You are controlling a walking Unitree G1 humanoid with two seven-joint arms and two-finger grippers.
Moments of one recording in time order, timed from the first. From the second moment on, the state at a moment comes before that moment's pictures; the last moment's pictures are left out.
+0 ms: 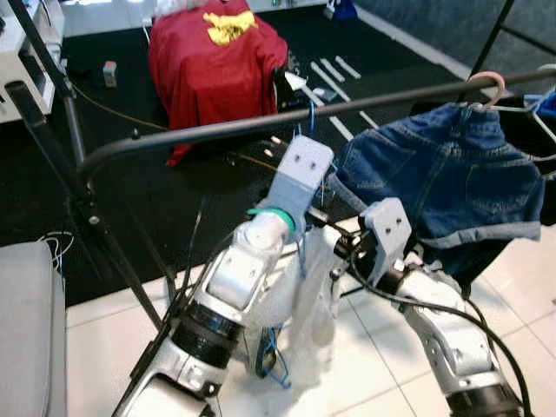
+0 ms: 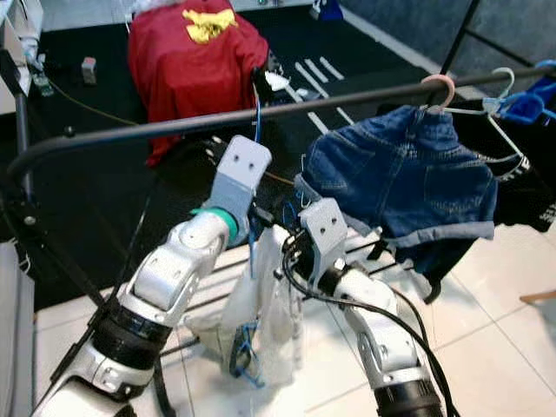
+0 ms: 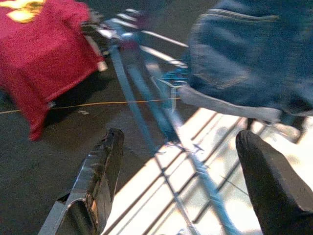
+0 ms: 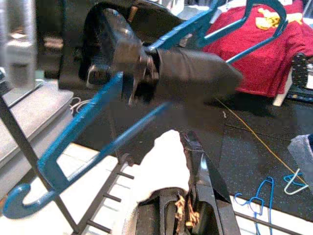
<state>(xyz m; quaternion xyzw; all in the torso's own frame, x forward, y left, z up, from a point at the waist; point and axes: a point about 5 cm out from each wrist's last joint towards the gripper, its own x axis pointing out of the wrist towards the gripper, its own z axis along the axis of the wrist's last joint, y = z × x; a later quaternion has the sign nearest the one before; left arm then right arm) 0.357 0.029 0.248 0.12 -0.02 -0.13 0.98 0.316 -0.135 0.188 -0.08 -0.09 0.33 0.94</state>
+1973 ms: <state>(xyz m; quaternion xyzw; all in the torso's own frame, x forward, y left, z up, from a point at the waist) 0.361 0.080 0.292 0.11 -0.14 -0.25 0.95 0.305 -0.134 0.202 -0.07 -0.12 0.33 0.93</state>
